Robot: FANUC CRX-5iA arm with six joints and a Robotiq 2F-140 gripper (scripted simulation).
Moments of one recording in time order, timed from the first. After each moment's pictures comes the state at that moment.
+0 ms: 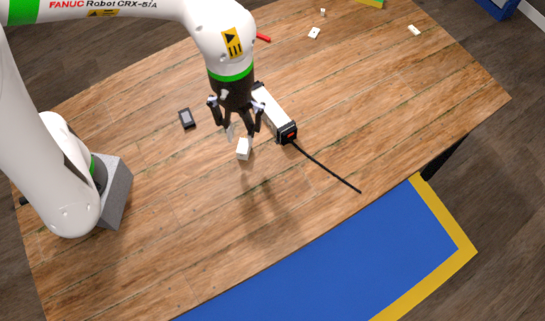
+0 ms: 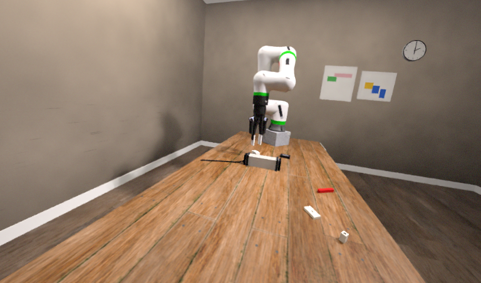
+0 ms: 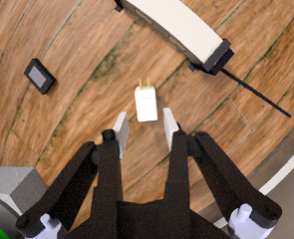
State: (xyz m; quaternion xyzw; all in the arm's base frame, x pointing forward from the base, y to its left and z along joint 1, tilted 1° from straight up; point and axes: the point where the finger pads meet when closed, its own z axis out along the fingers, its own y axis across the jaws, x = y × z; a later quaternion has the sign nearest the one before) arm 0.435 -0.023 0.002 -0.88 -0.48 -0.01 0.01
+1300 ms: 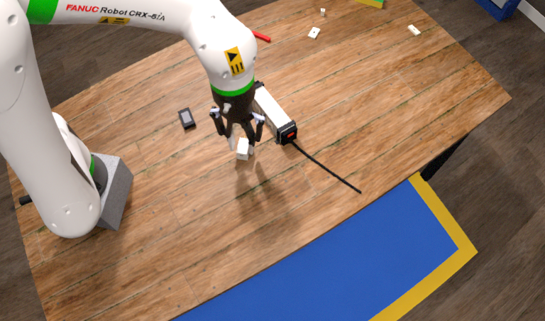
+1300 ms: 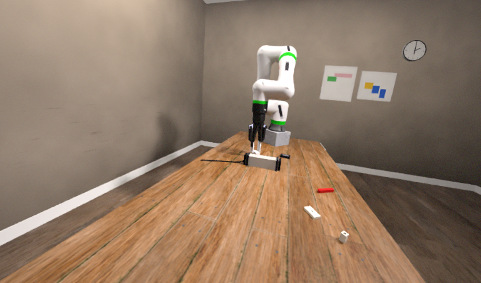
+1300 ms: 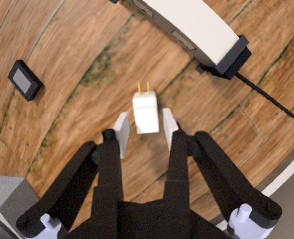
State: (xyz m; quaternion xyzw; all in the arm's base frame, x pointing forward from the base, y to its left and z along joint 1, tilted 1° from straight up) arm 0.436 -0.022 -0.045 -0.88 -0.48 -0.01 0.01
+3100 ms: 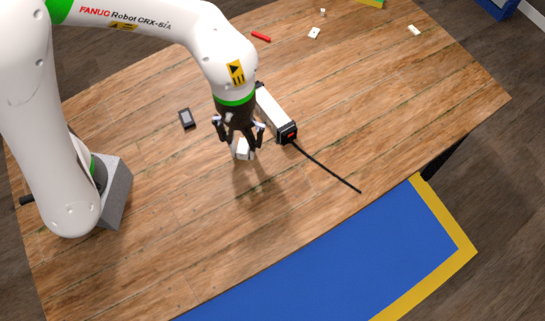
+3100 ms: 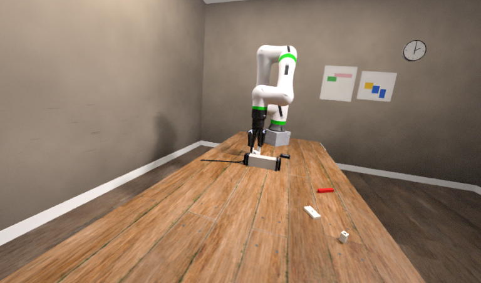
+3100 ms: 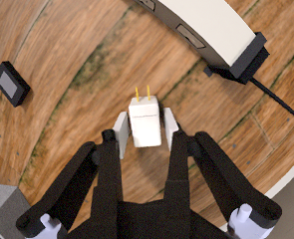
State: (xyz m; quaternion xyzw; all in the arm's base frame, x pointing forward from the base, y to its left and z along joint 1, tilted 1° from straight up) arm 0.436 -0.022 -0.078 -0.88 -0.48 -0.01 0.01
